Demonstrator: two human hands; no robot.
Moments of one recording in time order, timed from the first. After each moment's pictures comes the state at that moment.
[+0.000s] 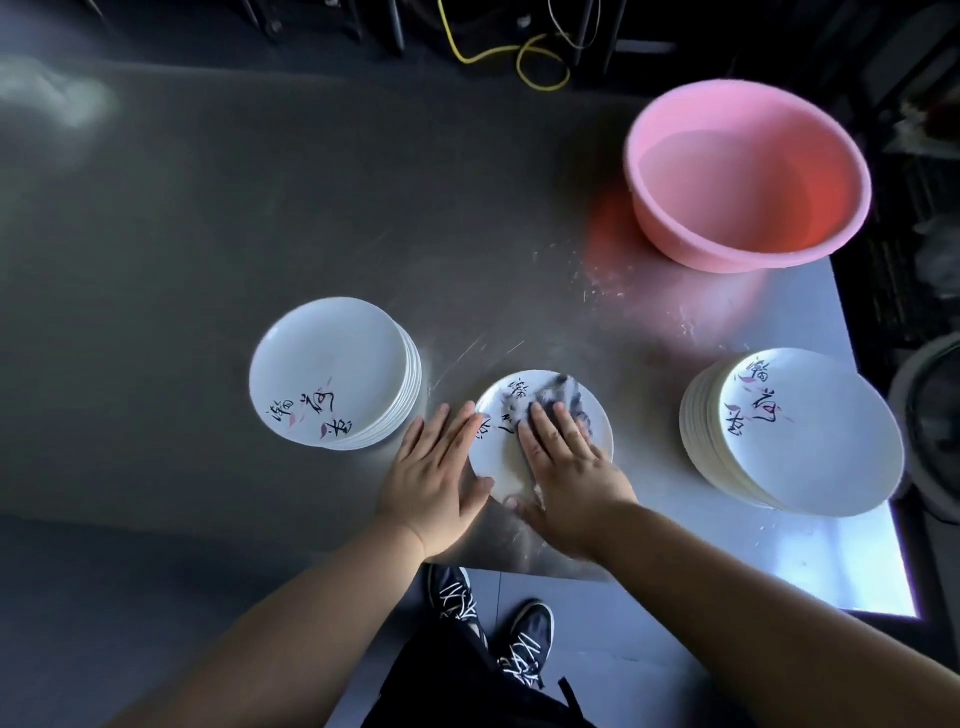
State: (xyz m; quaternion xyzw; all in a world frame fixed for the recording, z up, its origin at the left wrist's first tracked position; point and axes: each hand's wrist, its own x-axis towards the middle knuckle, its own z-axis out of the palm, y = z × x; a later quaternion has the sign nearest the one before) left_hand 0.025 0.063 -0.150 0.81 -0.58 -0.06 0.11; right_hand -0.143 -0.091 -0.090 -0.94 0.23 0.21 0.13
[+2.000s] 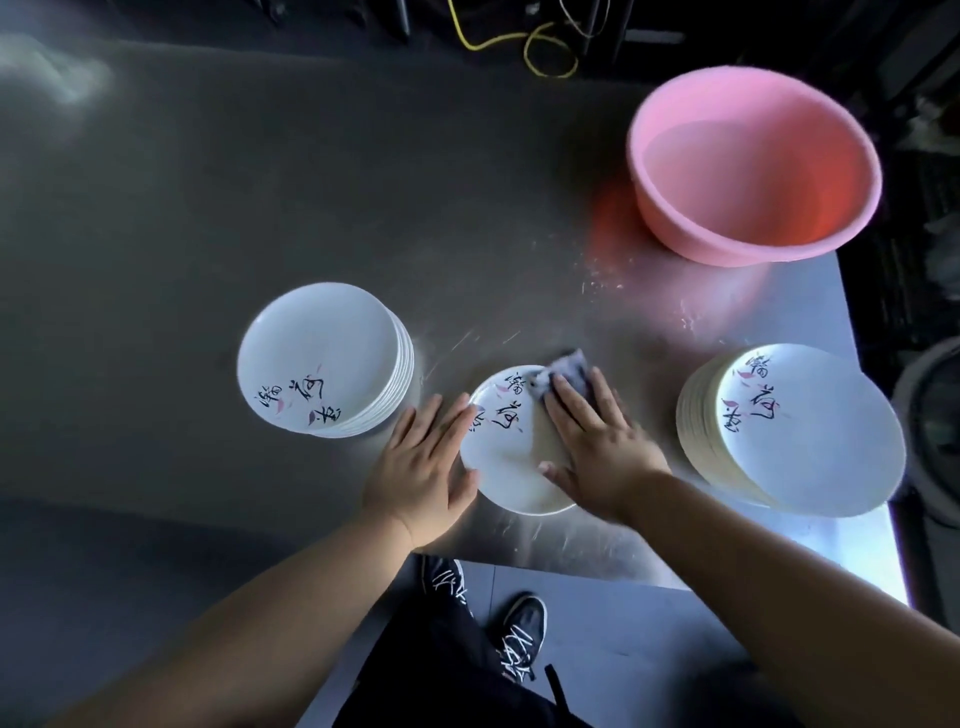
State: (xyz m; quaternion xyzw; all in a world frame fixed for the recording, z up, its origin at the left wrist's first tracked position) left_hand 0.026 0.063 -0.149 0.80 -0.58 -0.04 0.11; right_hand -0.160 -0.139 -0.086 -0.94 0.25 0.20 0.12
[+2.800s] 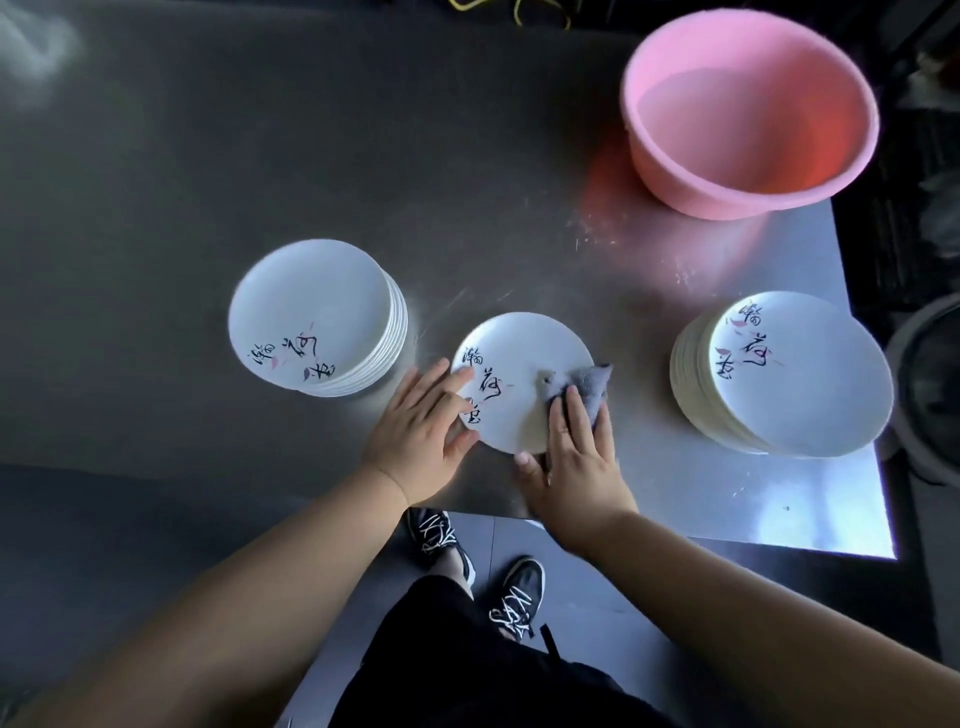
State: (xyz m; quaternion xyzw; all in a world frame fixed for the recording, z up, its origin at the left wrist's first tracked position) left_hand 0.025 0.067 -0.159 0.76 -0.62 -0.02 0.19; right_hand -0.183 -0.048 -0.093 -0.85 0.42 0.14 0.27
